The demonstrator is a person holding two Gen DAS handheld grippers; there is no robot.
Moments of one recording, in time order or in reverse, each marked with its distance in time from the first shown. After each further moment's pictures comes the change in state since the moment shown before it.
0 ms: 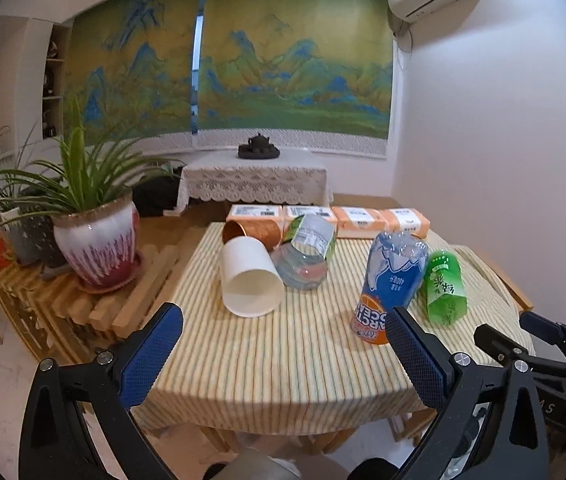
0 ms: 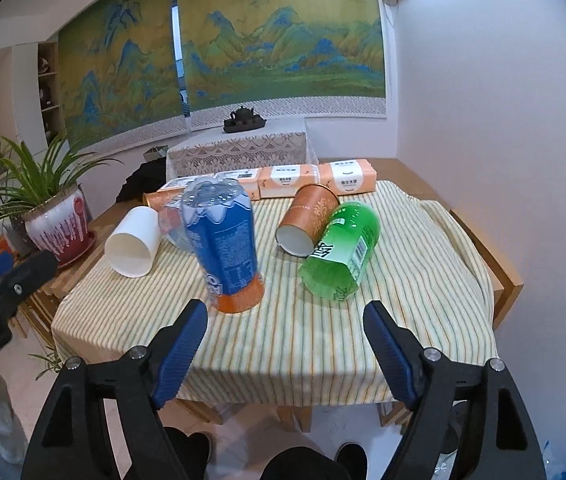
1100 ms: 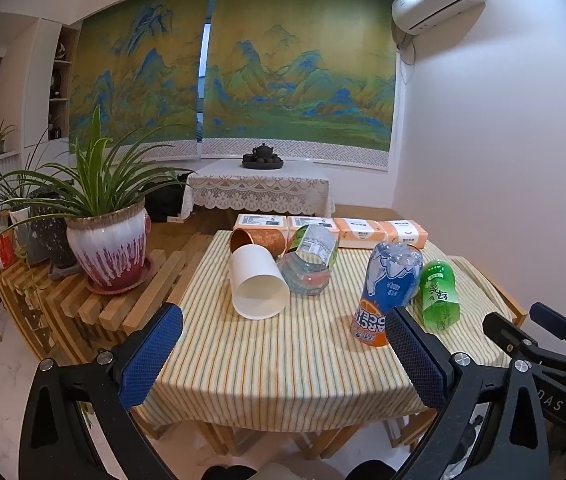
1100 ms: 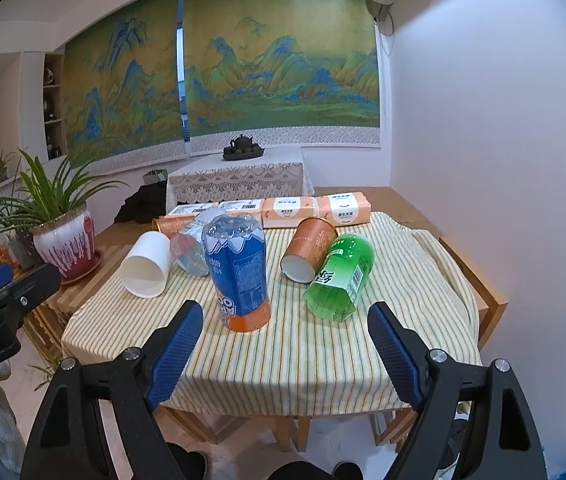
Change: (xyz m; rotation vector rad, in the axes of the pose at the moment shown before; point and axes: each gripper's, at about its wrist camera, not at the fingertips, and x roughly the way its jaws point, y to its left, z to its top) left arm -0.025 0.002 0.002 -0.021 -0.029 0.004; right arm -0.034 0.012 0.002 -0.011 -0.110 -0.028
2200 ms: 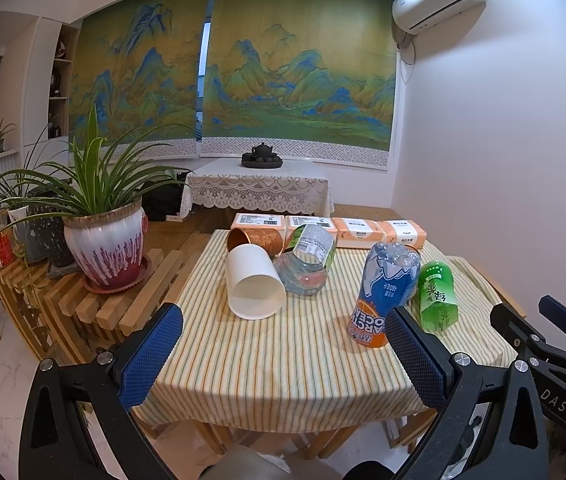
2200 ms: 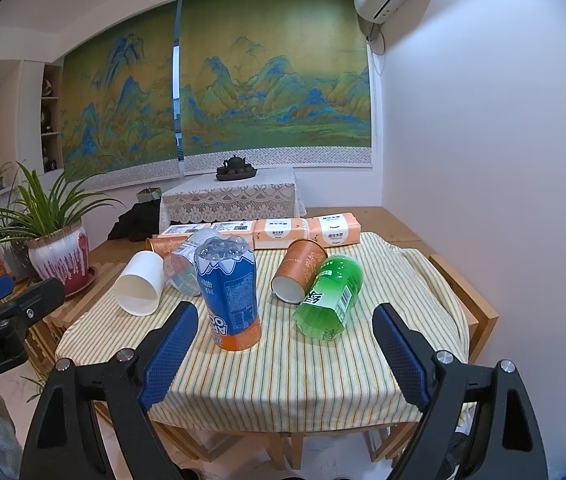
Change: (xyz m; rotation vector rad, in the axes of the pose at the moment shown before) left arm -0.001 -0.003 0.000 -0.004 0.001 -0.001; right arm -0.010 -0.003 0.002 -0.004 -0.074 -0.029
